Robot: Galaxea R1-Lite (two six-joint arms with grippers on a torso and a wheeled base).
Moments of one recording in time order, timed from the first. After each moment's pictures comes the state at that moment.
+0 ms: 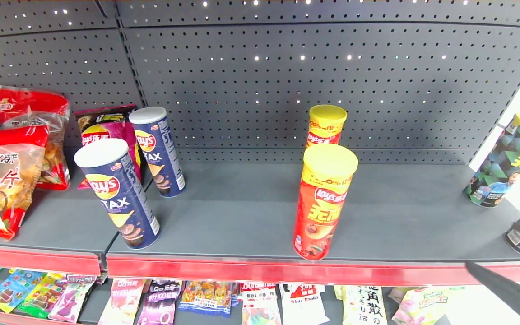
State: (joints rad) left arm -0.37 0.00 -0.02 0.00 0.36 0.01; right arm 0.43 0.78 -0.36 -0.19 -0.10 -0.14
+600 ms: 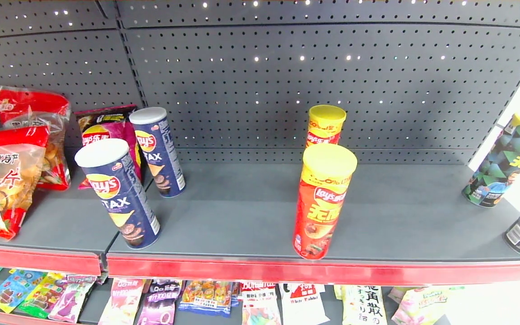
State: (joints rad) left arm -0.37 0.00 -0.02 0.01 0.35 -0.01; right arm 0.01 0.11 -0.23 0.27 0.00 -0.10
